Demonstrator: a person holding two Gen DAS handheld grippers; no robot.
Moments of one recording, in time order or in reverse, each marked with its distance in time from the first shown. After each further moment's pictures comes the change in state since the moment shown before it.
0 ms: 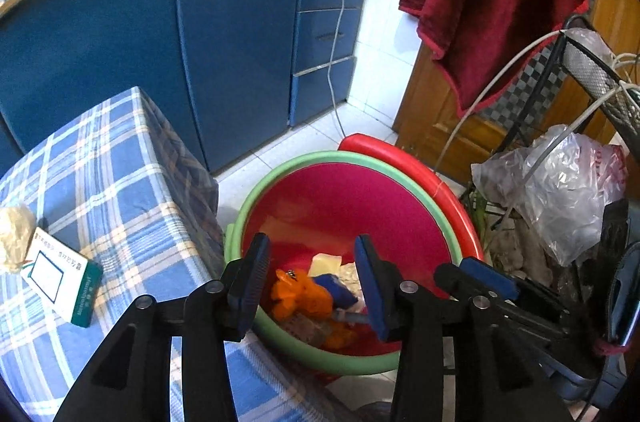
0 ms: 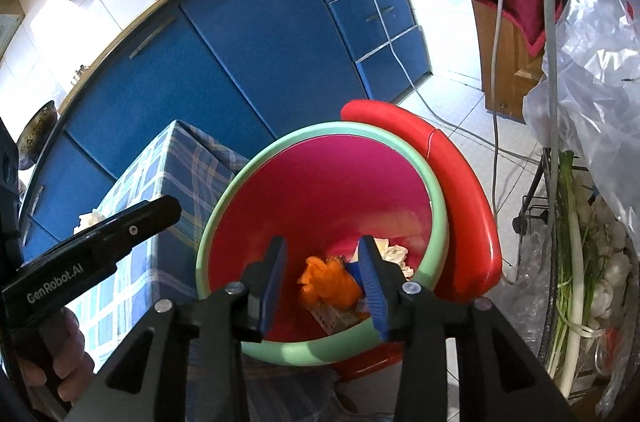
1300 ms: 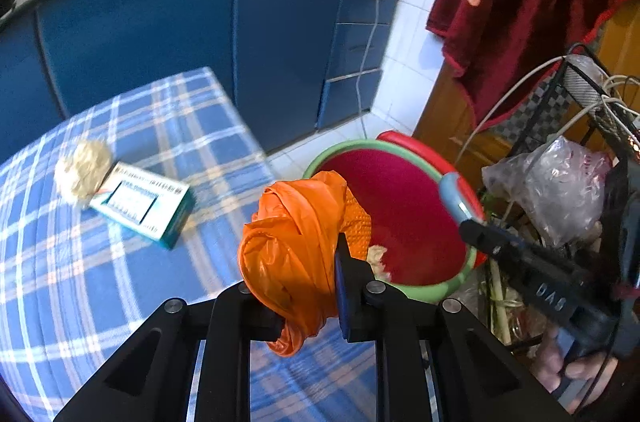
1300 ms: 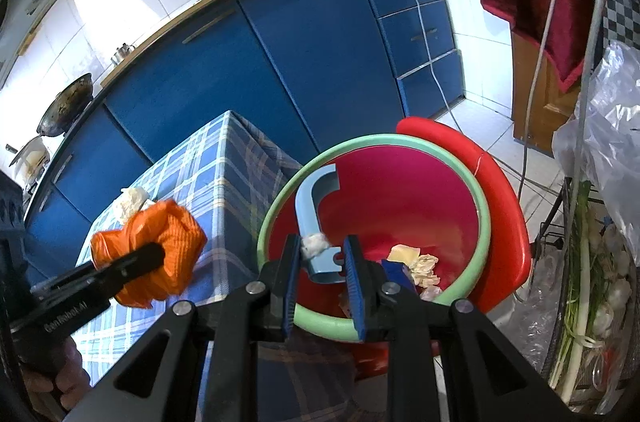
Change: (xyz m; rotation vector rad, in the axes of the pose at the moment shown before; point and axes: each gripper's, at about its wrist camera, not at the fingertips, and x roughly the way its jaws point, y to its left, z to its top) left arm -0.061 0.043 -0.039 -0.078 -0.039 0.037; right arm -0.023 0.044 -0.010 -0.115 -0.027 0.067
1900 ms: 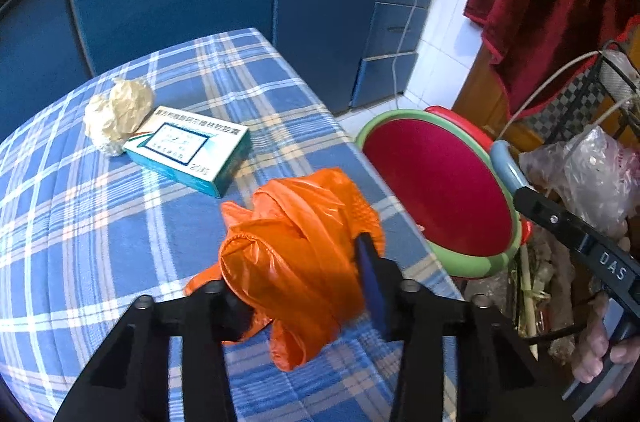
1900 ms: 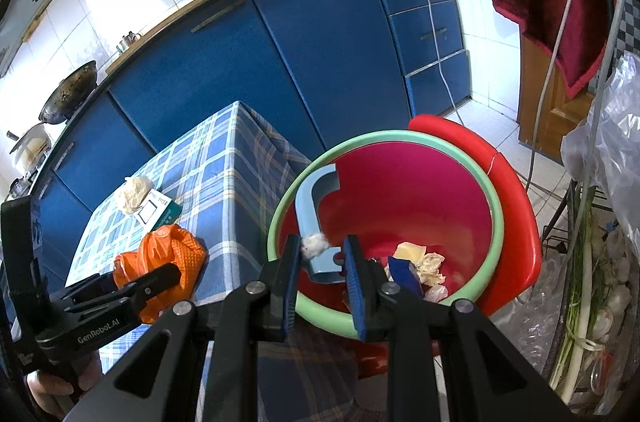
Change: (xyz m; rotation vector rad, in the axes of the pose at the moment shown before) left arm 0.009 0.035 -0.033 -0.060 0.063 0.101; right arm 0.004 0.015 -0.001 -0.038 0.018 0.006
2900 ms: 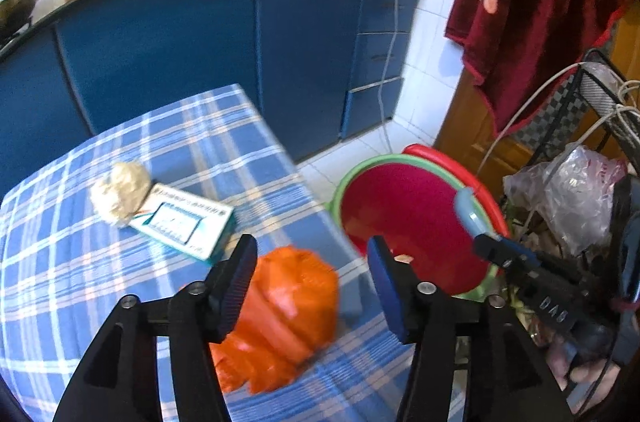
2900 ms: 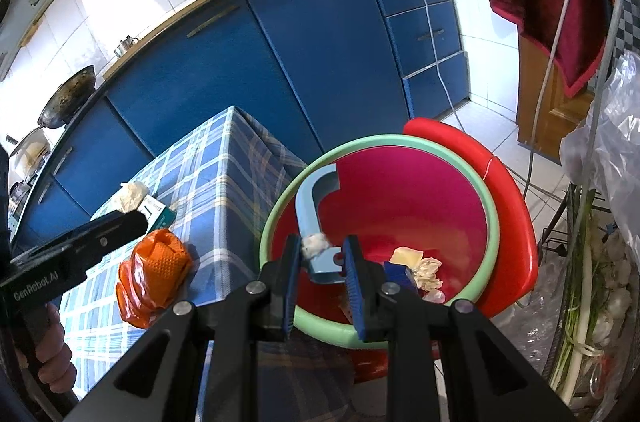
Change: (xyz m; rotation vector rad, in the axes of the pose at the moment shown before) left arm -0.029 -0.012 0.035 0.052 -0.084 0.003; right arm 0.003 -0.006 0.002 0.001 -0.011 0.001
